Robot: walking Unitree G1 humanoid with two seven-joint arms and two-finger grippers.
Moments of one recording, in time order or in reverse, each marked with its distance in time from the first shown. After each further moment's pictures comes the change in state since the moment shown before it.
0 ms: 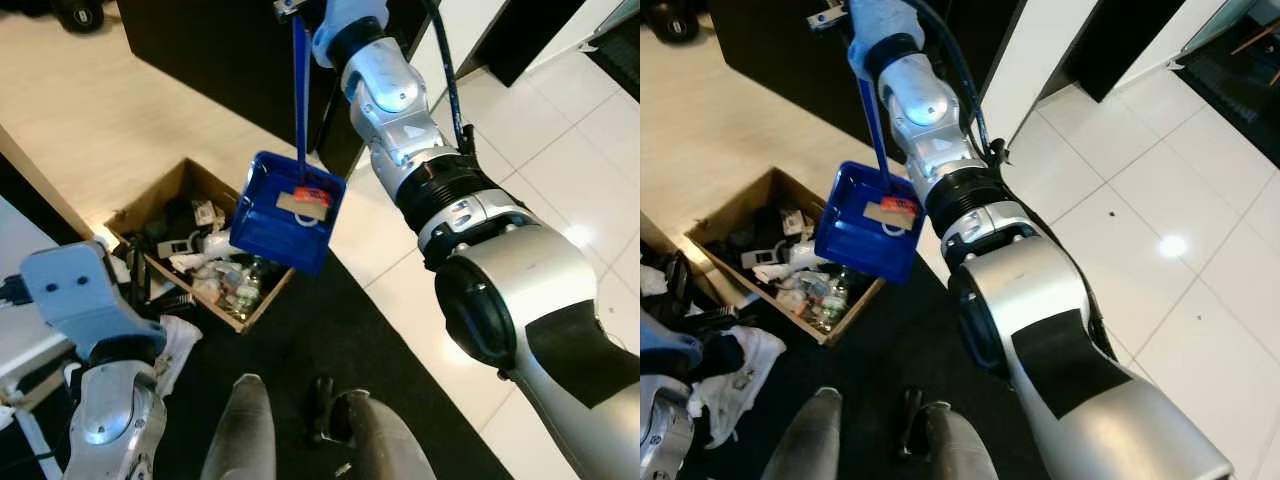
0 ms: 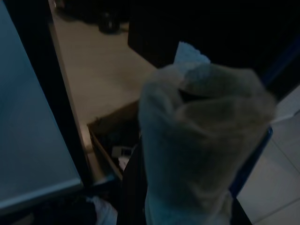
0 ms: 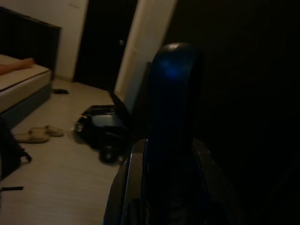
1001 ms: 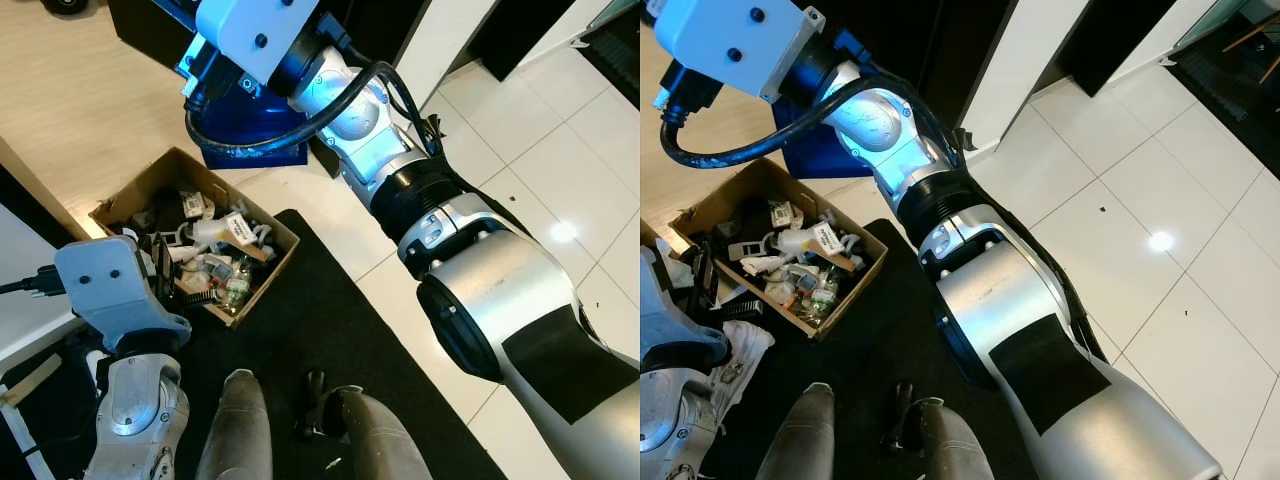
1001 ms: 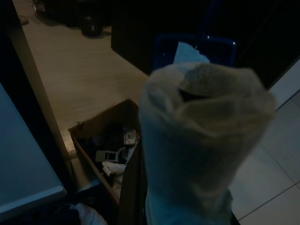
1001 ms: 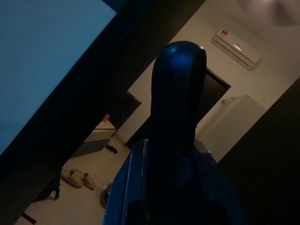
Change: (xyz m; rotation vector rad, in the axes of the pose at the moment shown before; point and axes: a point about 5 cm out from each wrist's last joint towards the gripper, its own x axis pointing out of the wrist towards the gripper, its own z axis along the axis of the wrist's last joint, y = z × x) left arm 0.006 -0.022 0.005 0.007 -0.038 -0.067; right arm -0.008 0.053 0.044 -0.196 -0.448 0.378
